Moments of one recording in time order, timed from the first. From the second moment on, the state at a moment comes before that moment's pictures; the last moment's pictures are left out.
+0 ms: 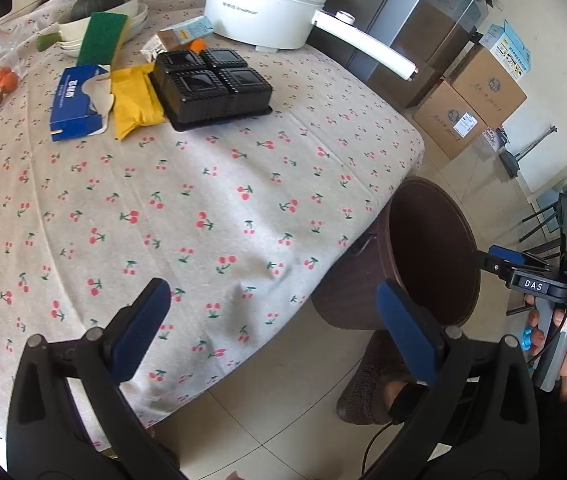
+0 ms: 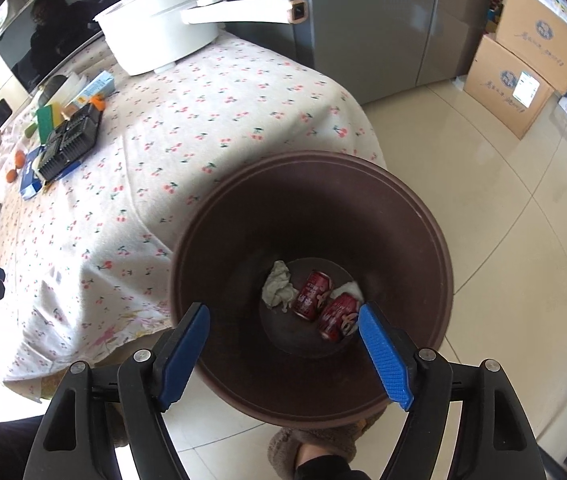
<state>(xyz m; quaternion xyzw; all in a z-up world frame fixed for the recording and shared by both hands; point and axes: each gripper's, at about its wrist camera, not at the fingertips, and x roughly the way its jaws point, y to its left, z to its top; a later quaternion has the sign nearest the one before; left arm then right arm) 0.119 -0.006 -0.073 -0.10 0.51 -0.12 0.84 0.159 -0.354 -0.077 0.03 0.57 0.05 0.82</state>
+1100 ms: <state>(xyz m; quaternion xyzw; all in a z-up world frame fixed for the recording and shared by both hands) 0.124 0.150 -0.064 -0.14 0.49 0.07 0.86 0.246 -0.144 -0.051 -0.03 0.55 0.15 0.82</state>
